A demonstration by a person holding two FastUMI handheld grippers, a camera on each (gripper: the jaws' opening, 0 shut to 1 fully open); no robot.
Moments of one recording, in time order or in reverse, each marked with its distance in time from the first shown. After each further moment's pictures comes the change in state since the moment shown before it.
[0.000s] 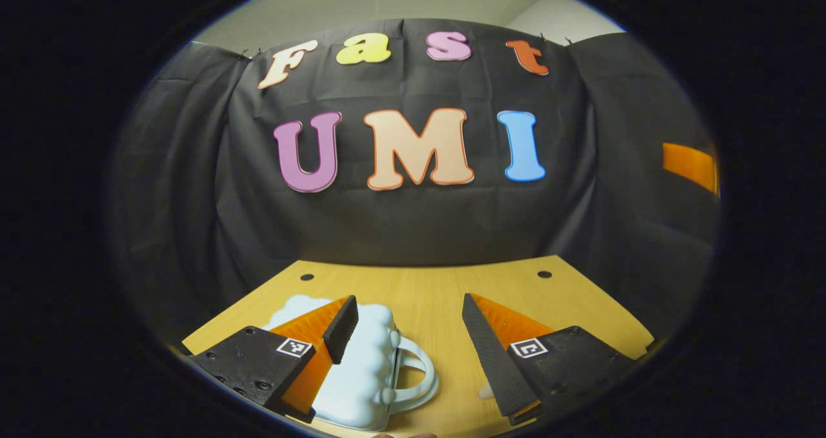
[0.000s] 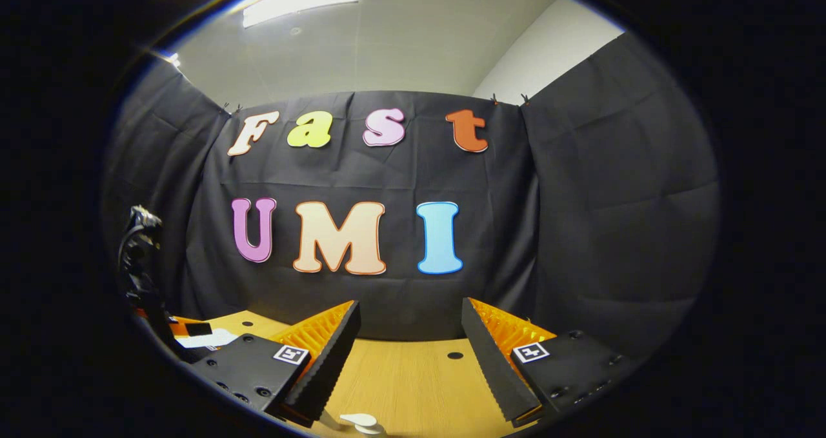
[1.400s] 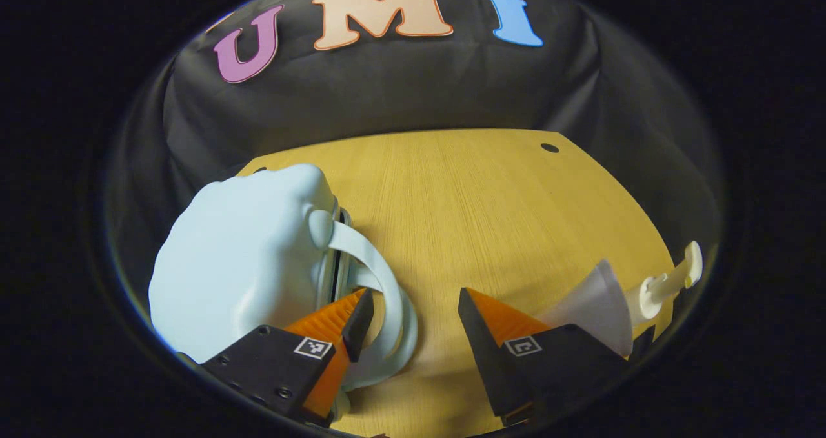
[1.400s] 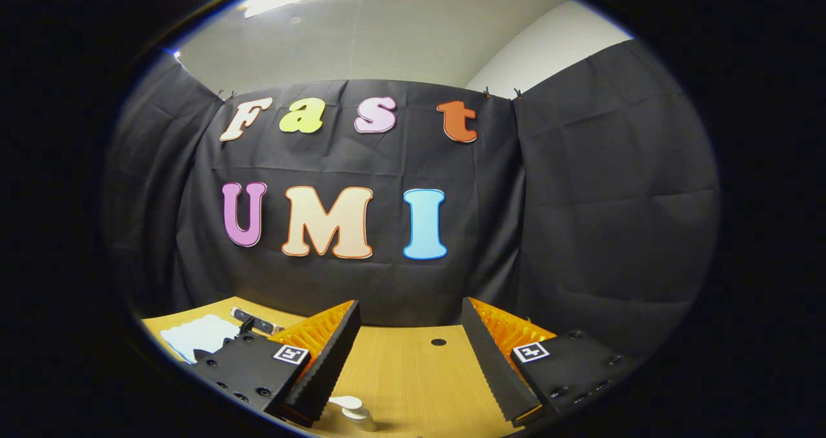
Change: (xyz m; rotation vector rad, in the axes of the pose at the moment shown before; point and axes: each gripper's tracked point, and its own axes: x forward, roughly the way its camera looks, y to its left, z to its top) left arm 0.064 -0.038 -0.179 0.051 0.537 -0.070; right arm -0.024 -0.017 -0.010 -0.046 0.045 -0.052
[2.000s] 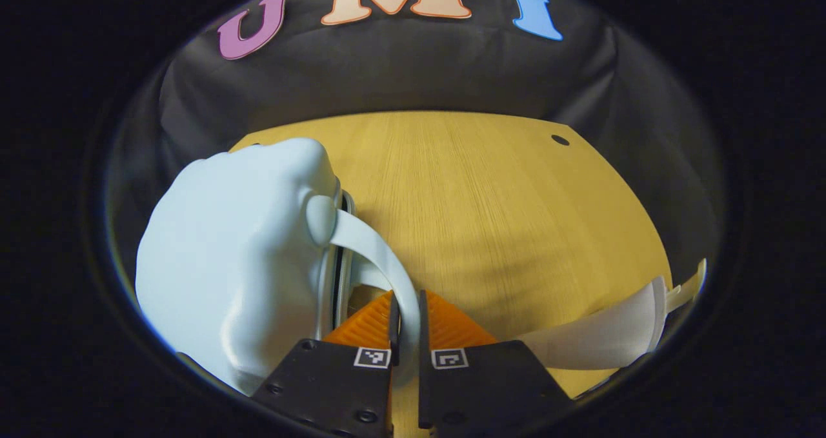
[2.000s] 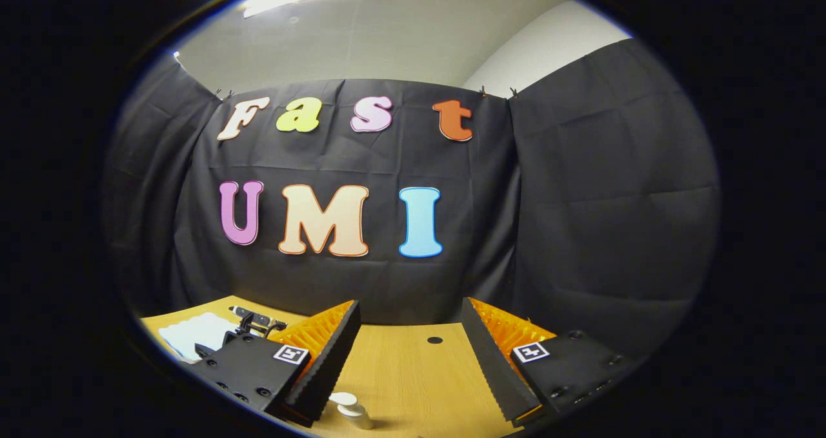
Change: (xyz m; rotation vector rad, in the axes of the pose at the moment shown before) left arm 0.016 0.010 -0.009 -0.076 0.113 -0.070; right arm -0.004 -0.006 -0.007 0.010 0.000 -0.008
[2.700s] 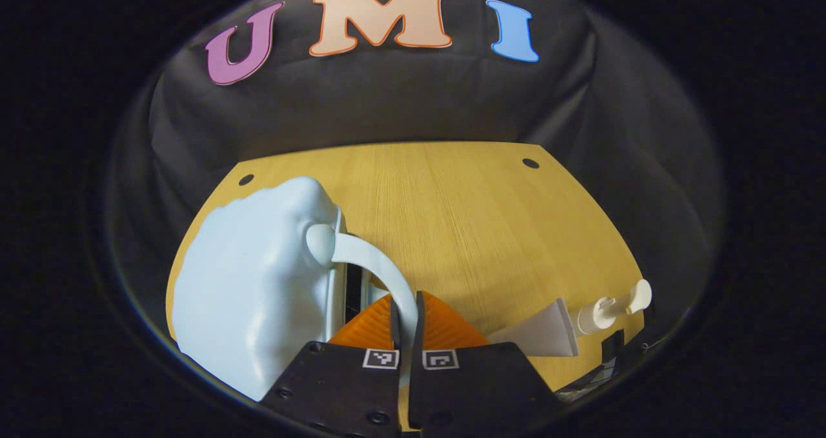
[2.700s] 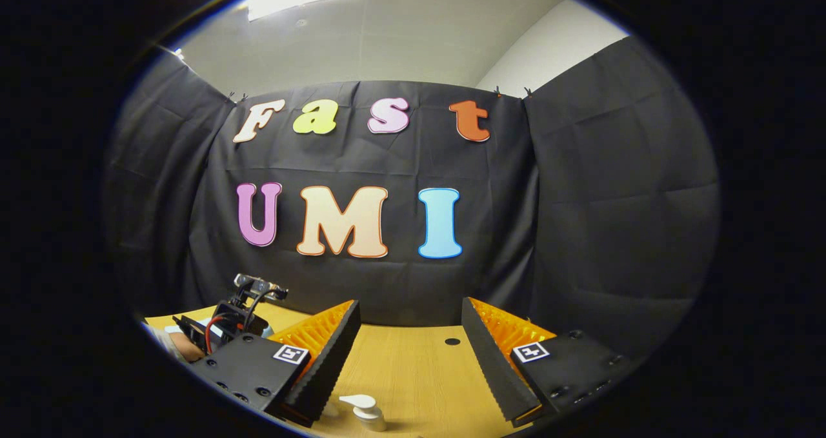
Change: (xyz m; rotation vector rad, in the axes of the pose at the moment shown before) left arm -0.071 -0.008 0.052 0.061 -0.118 -0.059; right arm 0.003 0.032 -0.005 0.012 -0.010 0.084
